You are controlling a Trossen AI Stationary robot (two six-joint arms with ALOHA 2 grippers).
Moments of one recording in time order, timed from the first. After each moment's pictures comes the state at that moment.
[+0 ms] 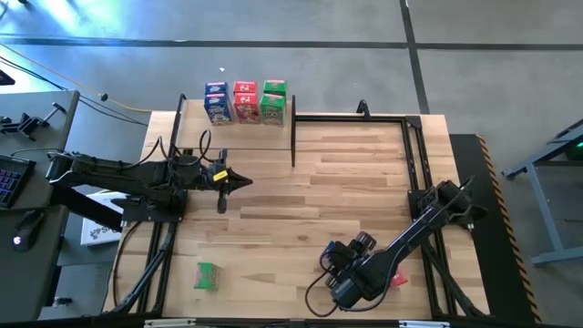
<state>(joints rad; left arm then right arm) -0.02 0.76 0.46 0.05 -0.11 0.02 0.71 1.97 1.62 -1.23 0.42 1.33</state>
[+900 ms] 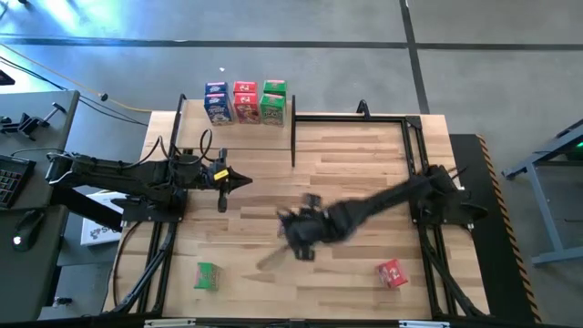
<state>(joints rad) -0.01 0.76 0.46 0.03 -0.11 0.03 0.37 1.96 1.77 -0.94 0.37 0.38</state>
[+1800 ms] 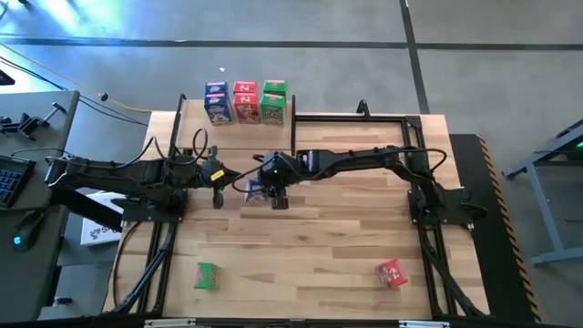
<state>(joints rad) -0.01 0.65 0.45 -0.15 -0.23 -0.02 -0.05 2.10 1.77 -0.48 -0.01 -0.22</state>
